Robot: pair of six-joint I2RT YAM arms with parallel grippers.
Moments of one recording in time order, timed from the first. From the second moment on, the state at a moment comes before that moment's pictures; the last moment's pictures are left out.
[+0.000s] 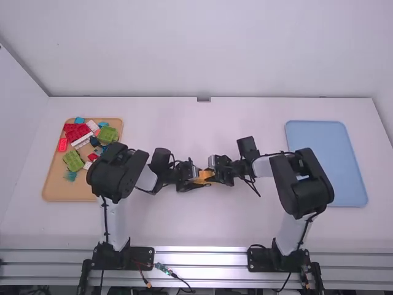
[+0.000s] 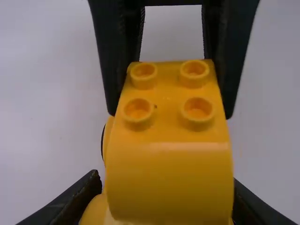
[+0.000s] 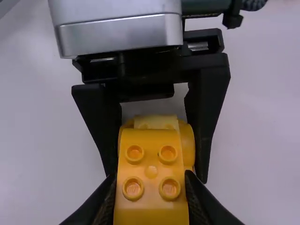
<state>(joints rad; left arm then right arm) -0.29 2.08 0.61 0.72 0.90 0.78 0.30 1.93 0.79 0.01 -1.03 -1.11</state>
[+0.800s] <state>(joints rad) -0.30 2.08 0.64 0.64 0.93 0.83 0.34 1.93 0.79 0.02 -1.03 -1.10</state>
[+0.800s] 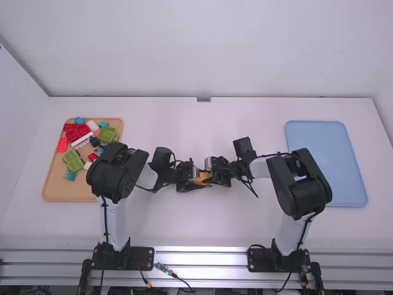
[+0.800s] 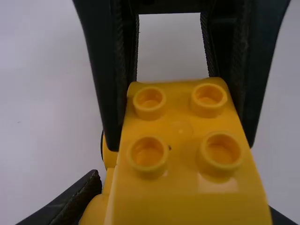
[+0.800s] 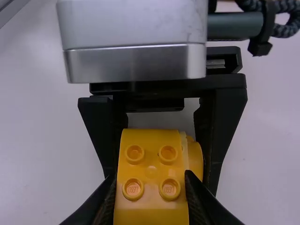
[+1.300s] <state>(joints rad) -0.30 2.08 0.57 0.78 0.92 0.82 0.32 1.93 0.79 0.05 -1.02 -1.05</state>
